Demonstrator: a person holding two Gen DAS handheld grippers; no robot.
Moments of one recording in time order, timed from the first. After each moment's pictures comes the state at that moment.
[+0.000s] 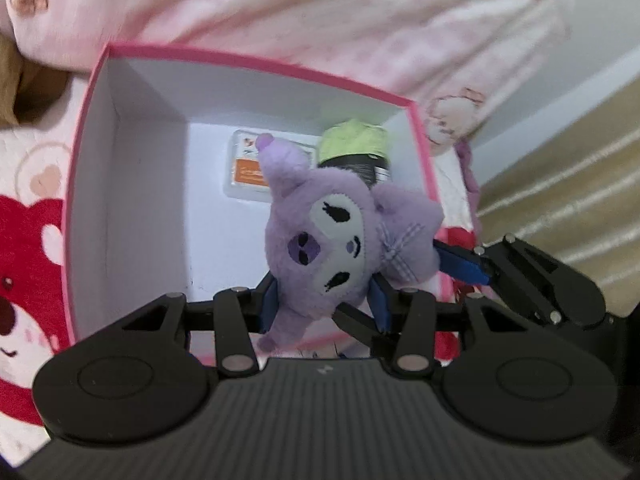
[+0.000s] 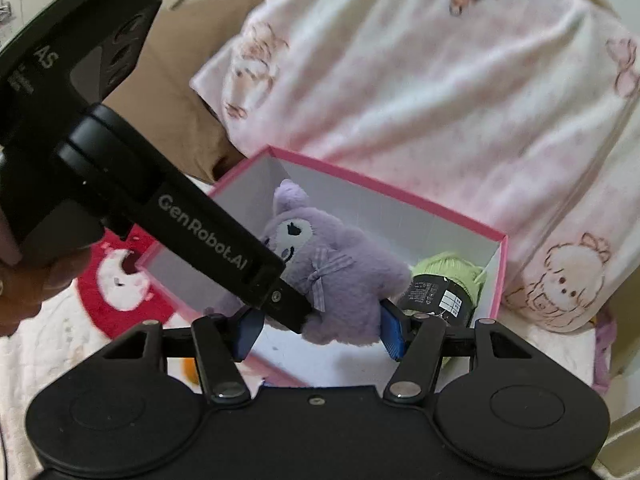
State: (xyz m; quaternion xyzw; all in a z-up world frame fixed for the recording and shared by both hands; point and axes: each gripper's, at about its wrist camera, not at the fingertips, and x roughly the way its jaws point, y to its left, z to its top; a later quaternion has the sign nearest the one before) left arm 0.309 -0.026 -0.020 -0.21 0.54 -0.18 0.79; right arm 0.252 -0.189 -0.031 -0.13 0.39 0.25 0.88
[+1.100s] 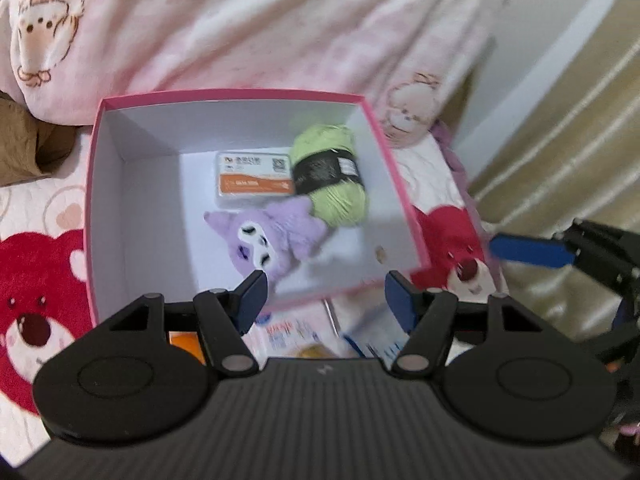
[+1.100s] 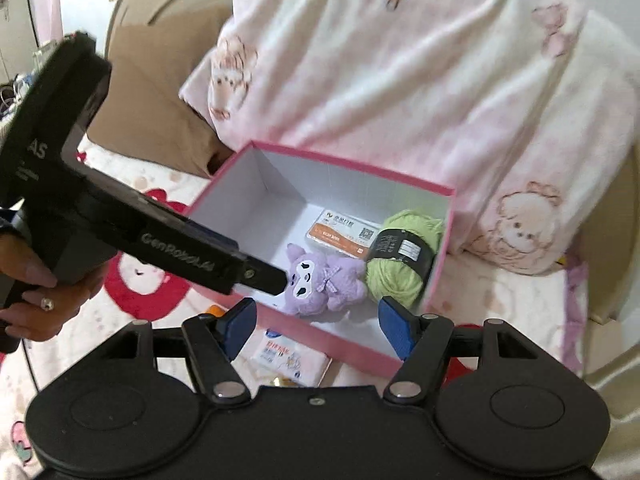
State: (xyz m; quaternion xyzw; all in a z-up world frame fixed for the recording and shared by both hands) left arm 0.240 -0.055 0.031 -0.11 0.49 -0.20 0.84; right arm 0.177 -0.241 0.042 -0.08 0.41 0.23 0.88
